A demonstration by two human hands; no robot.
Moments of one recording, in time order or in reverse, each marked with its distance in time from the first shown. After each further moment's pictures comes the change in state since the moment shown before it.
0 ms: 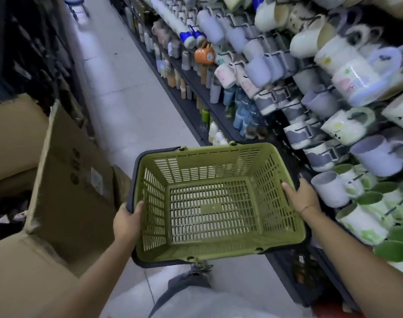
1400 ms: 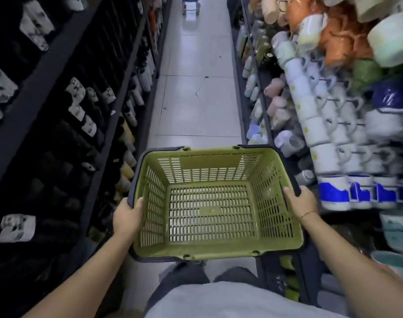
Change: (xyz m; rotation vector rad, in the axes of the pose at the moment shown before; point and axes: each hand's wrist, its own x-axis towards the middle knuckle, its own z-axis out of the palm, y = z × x) left_hand 0.854 0.341 -0.031 0.033 0.363 -0.322; right_hand 0.691 -0.778 0.355 -0.044 -0.313 -0.237
